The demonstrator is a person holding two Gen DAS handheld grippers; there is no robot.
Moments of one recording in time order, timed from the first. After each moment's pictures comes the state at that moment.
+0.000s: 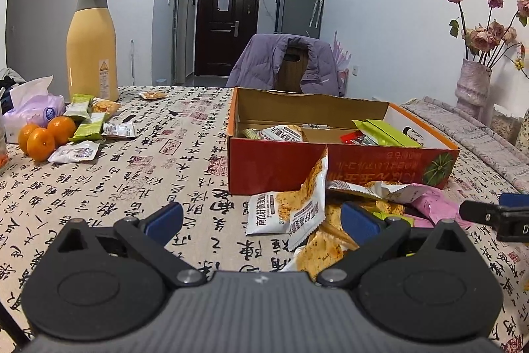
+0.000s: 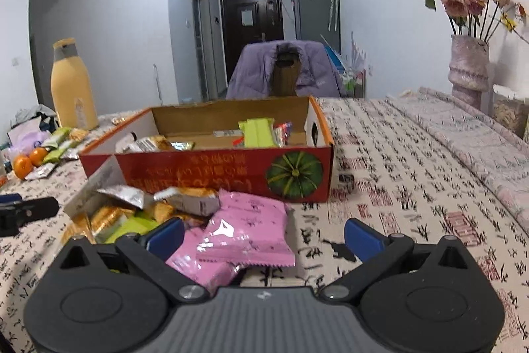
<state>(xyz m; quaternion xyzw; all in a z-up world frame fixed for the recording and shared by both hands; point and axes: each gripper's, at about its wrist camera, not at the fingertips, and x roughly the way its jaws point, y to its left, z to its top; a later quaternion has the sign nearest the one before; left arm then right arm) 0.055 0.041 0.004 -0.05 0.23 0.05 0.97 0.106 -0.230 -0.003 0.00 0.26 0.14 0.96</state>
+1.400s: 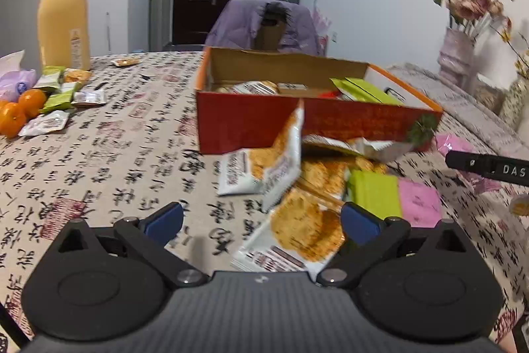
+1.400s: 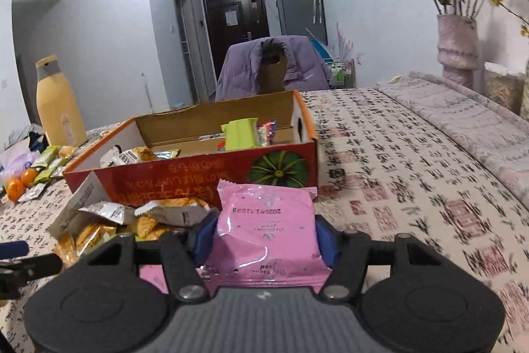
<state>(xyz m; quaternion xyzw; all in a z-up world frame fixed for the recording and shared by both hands) 0.064 0.028 -0.017 -0.04 0.29 0.00 0.96 0.118 -0.250 -0.006 0.05 0.26 0.12 0.96</state>
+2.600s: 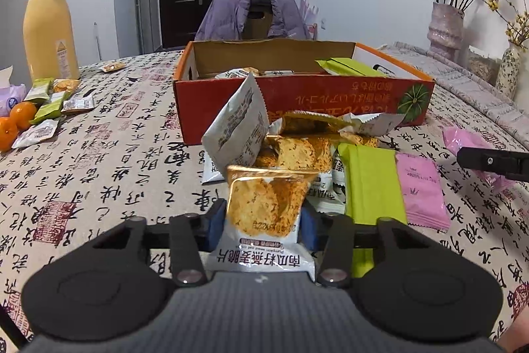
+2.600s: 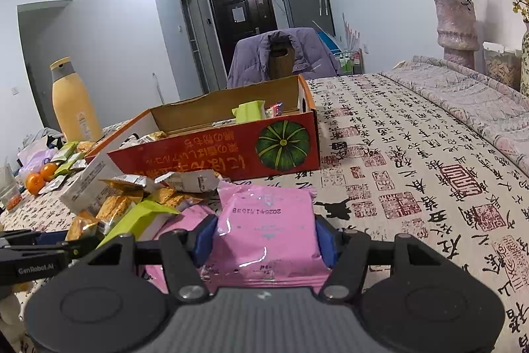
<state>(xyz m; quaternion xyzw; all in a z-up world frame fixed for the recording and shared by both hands) 0.062 0.014 -0.026 0.00 0.30 0.00 0.95 0.091 -0.257 -0.019 0.07 0.27 0.15 0.95</state>
